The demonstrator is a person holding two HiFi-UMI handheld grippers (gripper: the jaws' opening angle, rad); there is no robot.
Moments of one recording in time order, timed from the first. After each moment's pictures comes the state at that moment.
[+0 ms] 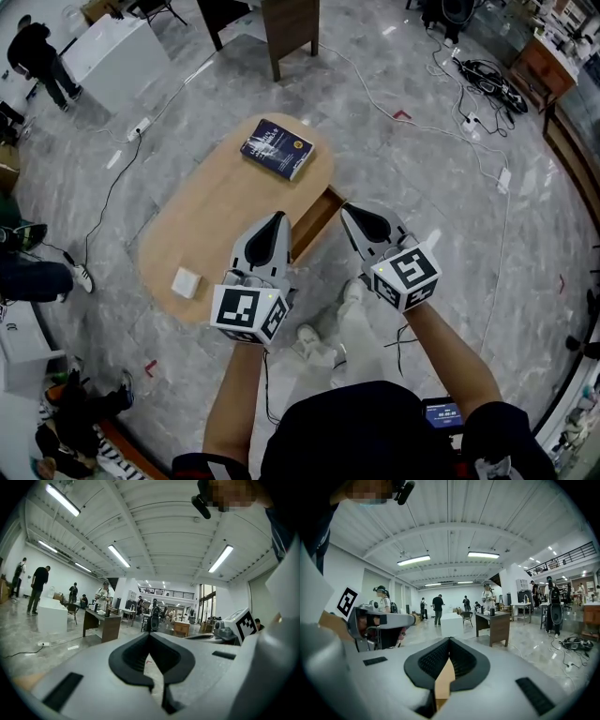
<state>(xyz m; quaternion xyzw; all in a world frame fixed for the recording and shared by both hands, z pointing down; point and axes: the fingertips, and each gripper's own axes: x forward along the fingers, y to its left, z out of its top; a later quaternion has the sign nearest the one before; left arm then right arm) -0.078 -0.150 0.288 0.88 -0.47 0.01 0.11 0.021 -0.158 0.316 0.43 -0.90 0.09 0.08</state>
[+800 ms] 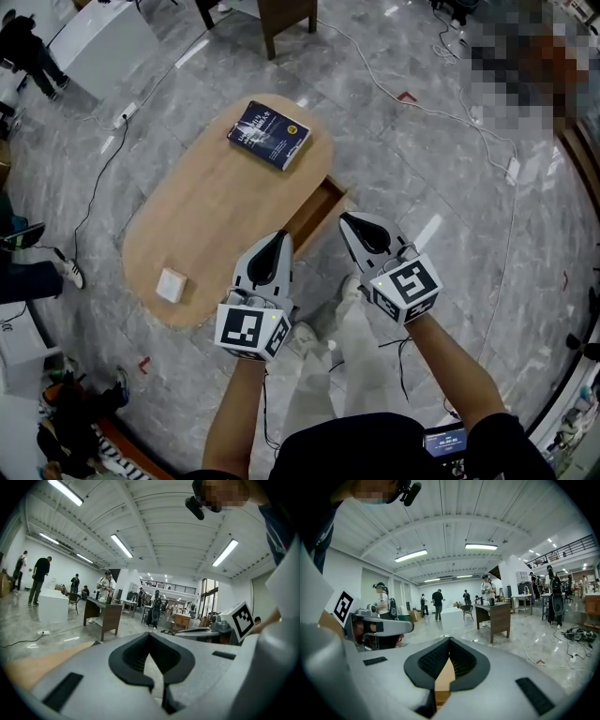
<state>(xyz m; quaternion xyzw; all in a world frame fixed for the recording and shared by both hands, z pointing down) -0.061 -0.165 0.394 0.87 -0.47 0.04 0.15 0.031 -0.182 0.408 0.42 -0.90 0.12 0.10</state>
